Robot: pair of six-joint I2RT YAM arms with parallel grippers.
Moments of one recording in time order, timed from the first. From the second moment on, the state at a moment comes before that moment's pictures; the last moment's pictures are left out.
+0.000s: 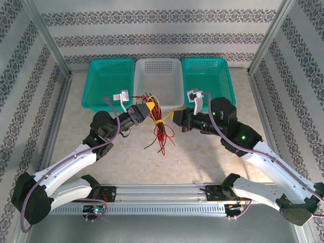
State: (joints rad) left arm -0.60 1.04 0.68 0.56 0.35 -1.04; right arm 0.73 0.96 1.10 -0.41 -0.30 0.59
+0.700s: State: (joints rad) left arm -0.59 1.19 0.75 0.92 0.38 -1.27; right arm 0.48 1.14 0.95 0.05 -0.66 0.97
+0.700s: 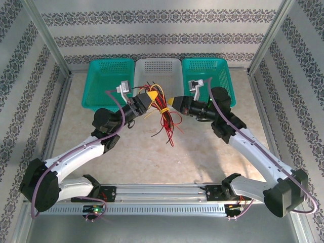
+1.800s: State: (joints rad) left arm -0.53 0.95 0.67 0.67 -0.28 -0.92; right arm 0.82 1.11 0.77 0.40 -0.41 1.16
